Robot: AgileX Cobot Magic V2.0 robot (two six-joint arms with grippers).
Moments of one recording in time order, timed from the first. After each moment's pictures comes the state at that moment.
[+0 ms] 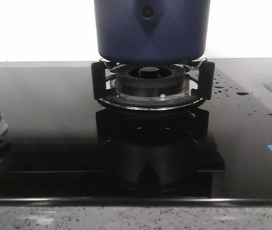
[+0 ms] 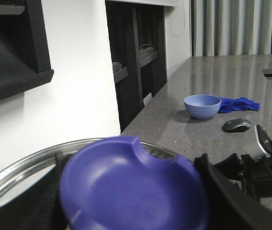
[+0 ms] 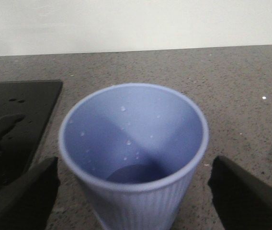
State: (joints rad) left arm -0.28 1.45 -1.42 -1.63 0.98 1.66; right arm -0.04 0.88 -0.36 0.48 -0.22 -0.44
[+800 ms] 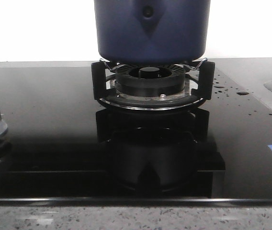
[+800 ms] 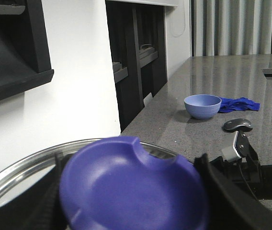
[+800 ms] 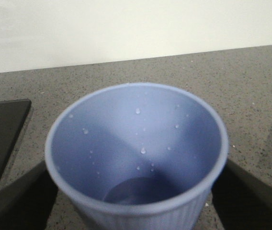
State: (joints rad) left arm -0.28 1.45 -1.42 -1.63 0.98 1.66; right arm -0.04 1.10 -0.36 0.38 -0.49 -0.27
